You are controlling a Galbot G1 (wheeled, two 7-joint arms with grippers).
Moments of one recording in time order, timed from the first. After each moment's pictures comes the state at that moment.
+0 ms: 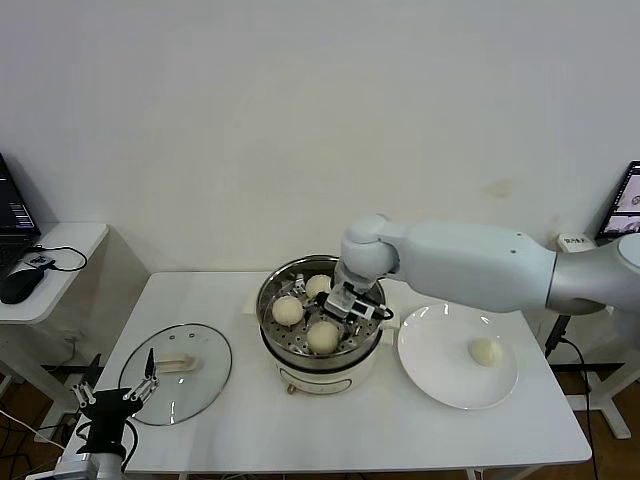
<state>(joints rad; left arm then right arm) 1.71 -1.29 -0.76 -2.09 -0.23 -0.06 -0.16 0.50 1.08 -1.26 1.48 0.02 0.14 -1.04</state>
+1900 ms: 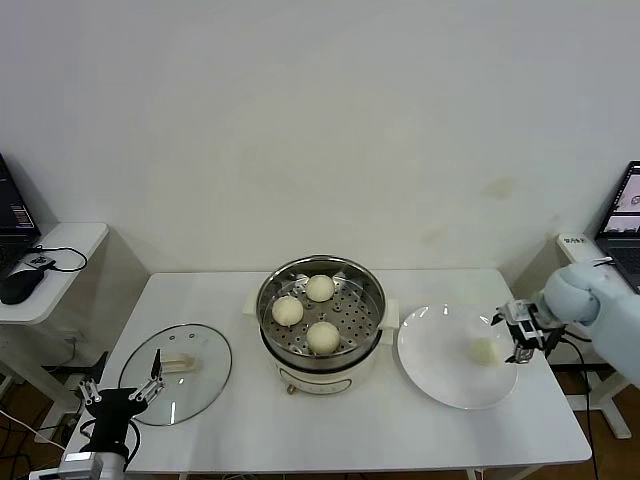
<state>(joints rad) 1.72 -1.26 -0.75 -2.10 -0.22 -0.05 -0.15 -0.19 0.53 -0.58 1.32 -0.26 -0.13 -1.07</state>
